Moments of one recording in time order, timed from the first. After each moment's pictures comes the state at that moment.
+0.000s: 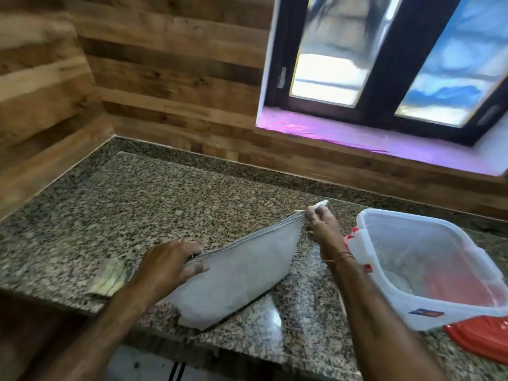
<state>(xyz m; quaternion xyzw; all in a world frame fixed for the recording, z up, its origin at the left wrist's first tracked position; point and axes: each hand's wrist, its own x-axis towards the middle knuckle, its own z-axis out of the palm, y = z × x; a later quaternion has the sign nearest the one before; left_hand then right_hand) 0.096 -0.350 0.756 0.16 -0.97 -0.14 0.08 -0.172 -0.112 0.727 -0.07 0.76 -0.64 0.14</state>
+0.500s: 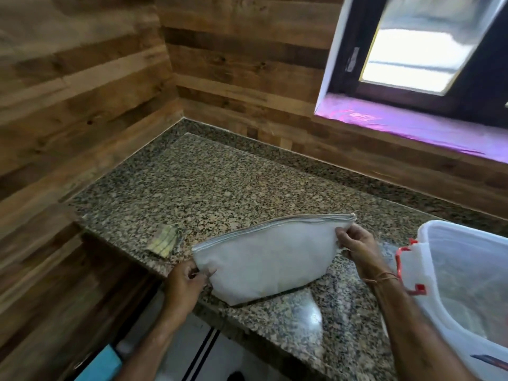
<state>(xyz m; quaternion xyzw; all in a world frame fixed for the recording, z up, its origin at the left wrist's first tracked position) 0.159 -0.304 0.675 0.44 -0.70 -0.52 0.23 -0.179 -0.095 0.678 -0.16 0.69 -0.65 0.27</state>
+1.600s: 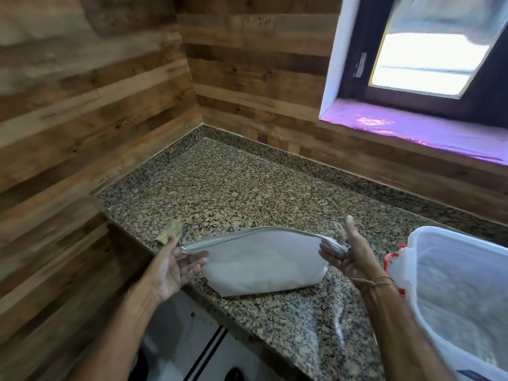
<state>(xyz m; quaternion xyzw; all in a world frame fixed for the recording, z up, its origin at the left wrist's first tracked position) 0.156 -0.297 0.717 0.46 -0.31 -0.79 0.25 -0.187 -0.081 0.697 0.03 0.54 -0.70 0.47</state>
